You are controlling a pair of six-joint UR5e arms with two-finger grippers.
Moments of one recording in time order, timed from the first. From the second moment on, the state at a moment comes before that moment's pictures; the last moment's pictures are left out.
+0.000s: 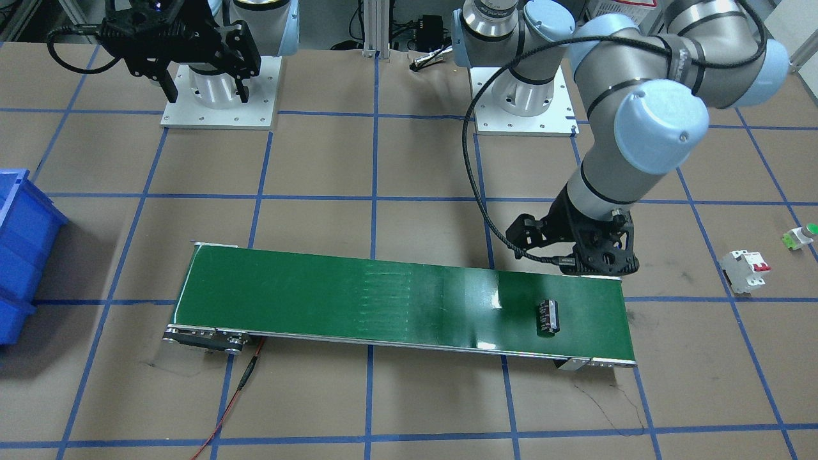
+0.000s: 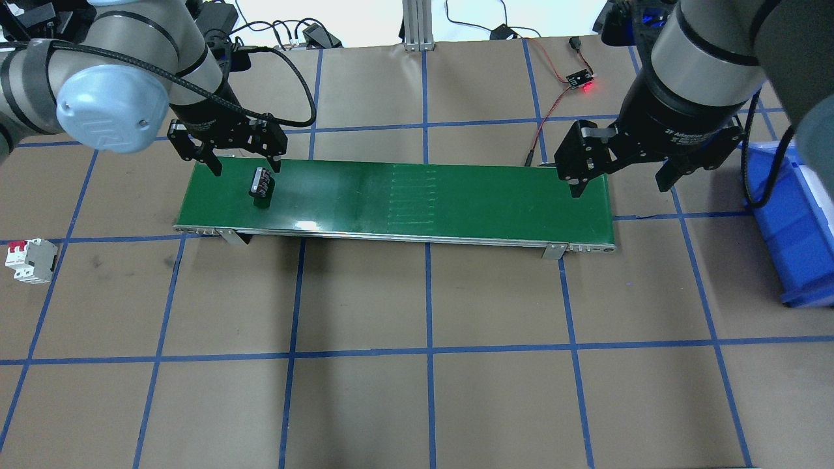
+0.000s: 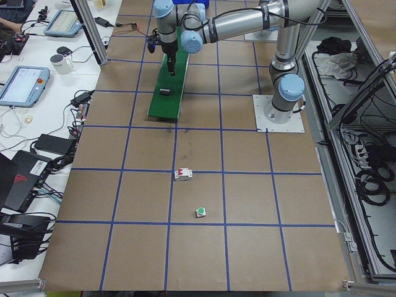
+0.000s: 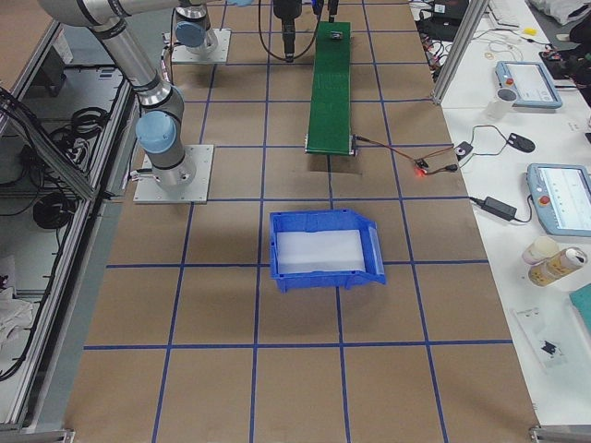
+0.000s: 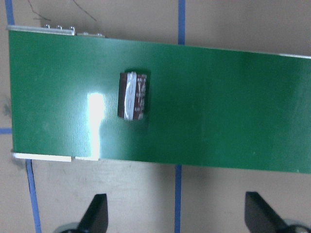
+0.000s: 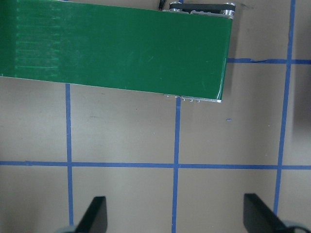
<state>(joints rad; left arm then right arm) -1.53 -1.78 -1.62 -1.37 1.57 0.03 1.64 -1.75 1.63 -1.48 -1.57 0.04</state>
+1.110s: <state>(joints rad) -1.57 -1.52 -1.58 -1.64 1.60 0.04 1.64 -1.52 1.65 -1.68 -1.57 0.05</state>
